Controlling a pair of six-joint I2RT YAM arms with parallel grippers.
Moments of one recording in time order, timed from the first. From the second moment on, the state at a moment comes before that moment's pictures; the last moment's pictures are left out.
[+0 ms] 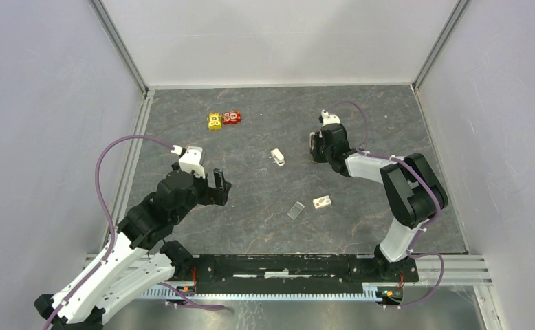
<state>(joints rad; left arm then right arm) -0.71 0.59 0.76 -0.66 -0.31 -0.35 0.42 1.76 0.91 0.17 0.12 0.32</state>
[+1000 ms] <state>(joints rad) -0.71 0.59 0.76 -0.66 -0.32 -0.35 0.42 1.76 0.91 0.17 0.11 0.32</state>
